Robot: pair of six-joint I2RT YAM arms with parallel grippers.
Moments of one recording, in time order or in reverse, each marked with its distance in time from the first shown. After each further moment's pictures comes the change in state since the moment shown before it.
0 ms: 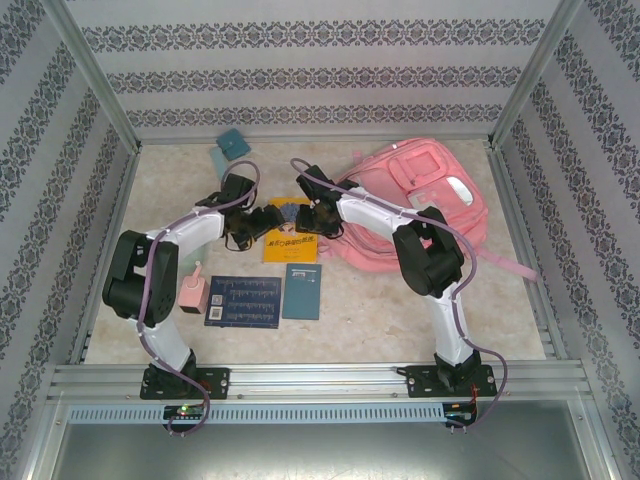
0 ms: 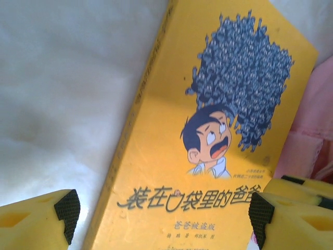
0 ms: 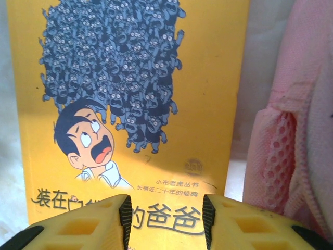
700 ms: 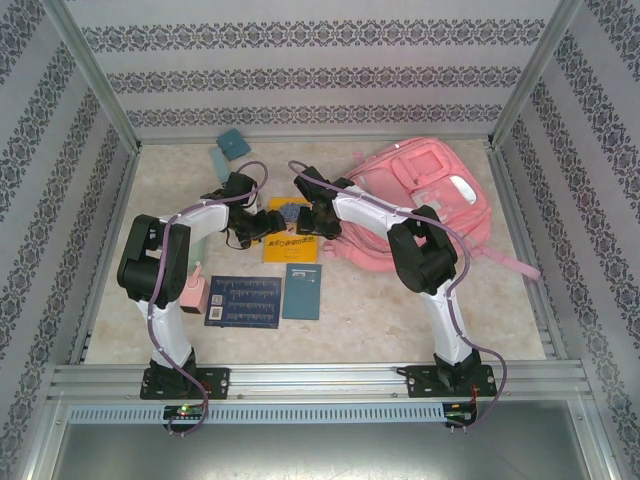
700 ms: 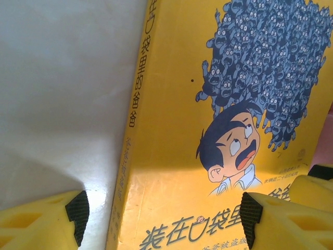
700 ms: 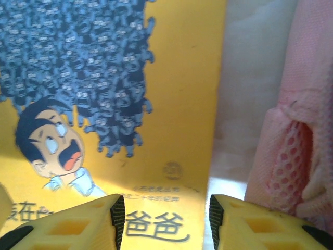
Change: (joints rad) left arm 0.027 0.144 0.076 -0.034 0.118 0.203; right arm 0.000 0.055 0.064 -0.089 0.040 0.004
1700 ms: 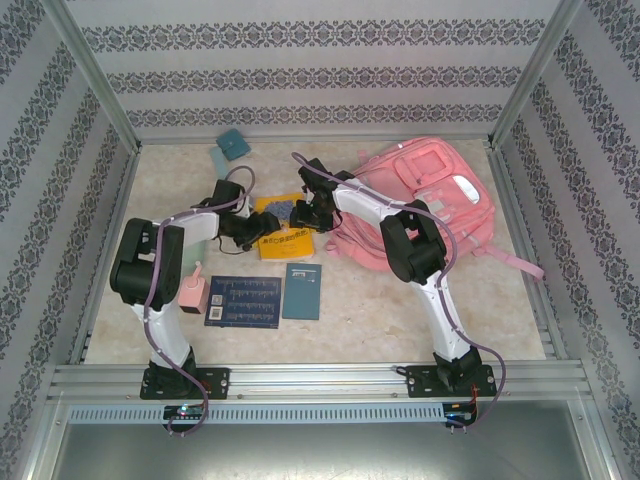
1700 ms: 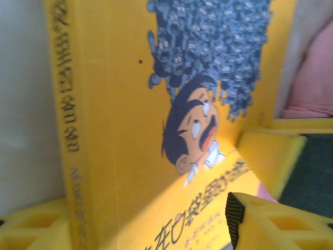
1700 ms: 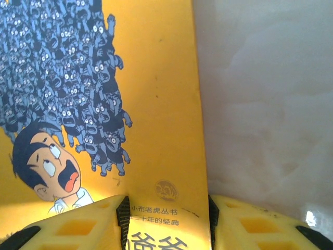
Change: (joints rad) left arm 0.065 -0.046 -0.161 0.236 0.213 -0.120; right arm -0.051 0.143 0.154 0.028 -0.272 -0.058
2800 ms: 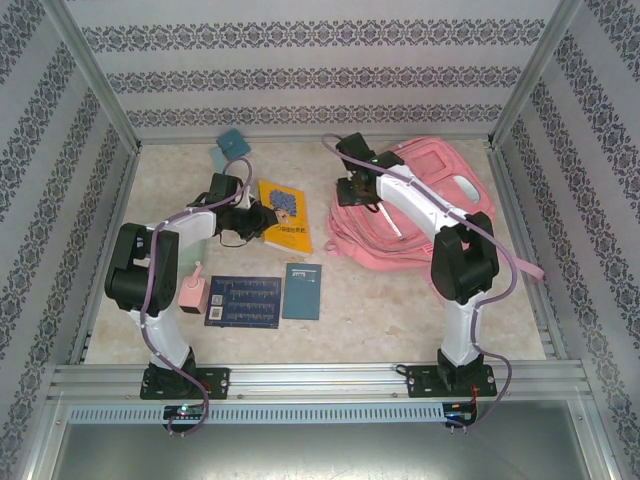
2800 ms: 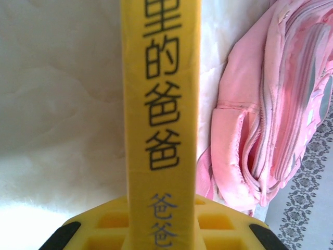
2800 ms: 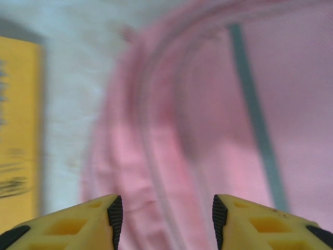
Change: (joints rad) left arm 0.000 -0.050 0.039 0.020 0.065 -0.043; right arm -0.130 -0.380 -0.198 -0.136 0.478 -0.318
